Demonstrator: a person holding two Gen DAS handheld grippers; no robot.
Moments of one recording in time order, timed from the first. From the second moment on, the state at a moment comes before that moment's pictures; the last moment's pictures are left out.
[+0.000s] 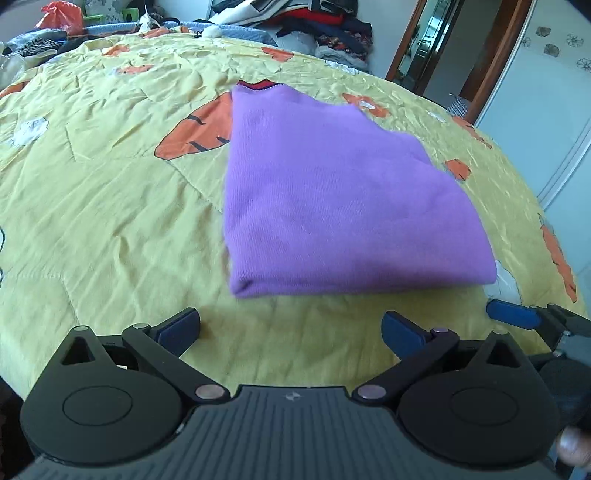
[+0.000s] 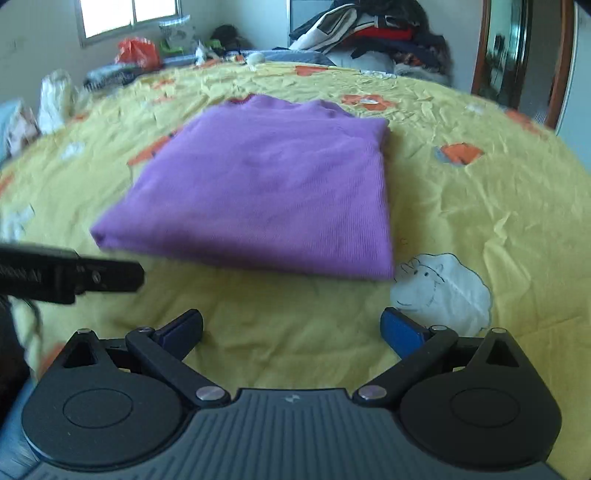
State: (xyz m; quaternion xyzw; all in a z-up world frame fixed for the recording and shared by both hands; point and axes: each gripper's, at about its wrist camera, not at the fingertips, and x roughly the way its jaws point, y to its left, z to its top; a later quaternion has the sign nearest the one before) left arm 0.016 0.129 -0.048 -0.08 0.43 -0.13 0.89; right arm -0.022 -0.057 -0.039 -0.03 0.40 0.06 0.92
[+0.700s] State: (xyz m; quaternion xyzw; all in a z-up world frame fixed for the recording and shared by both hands) left arm 0.036 0.108 -0.054 -0.03 0.42 -0.10 0.90; right arm 0.001 -0.047 -0.042 -0.02 0.40 0.03 0.92
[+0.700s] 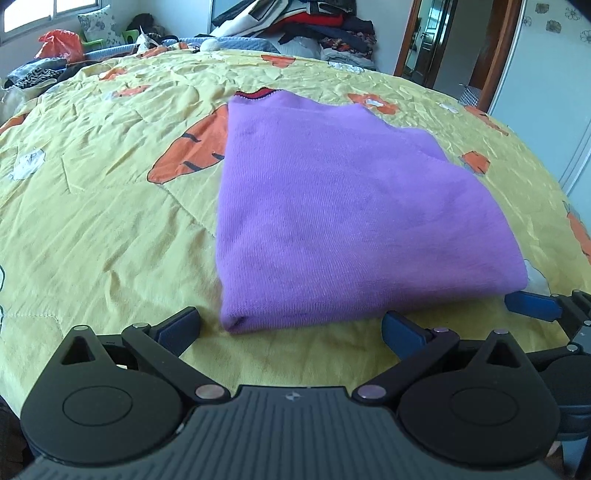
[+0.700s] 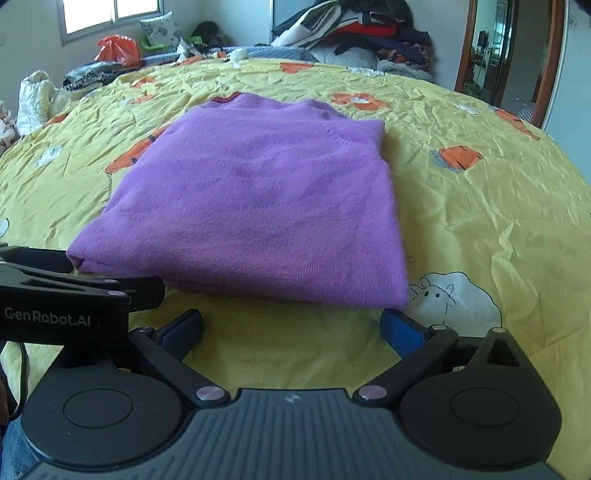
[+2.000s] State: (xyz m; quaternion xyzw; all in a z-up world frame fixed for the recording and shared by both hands) left arm 0.038 0.106 -0.054 -0.02 0.42 -0.09 0.90; right arm -0.003 -0.049 -0.045 -0.01 0.37 0.02 0.93
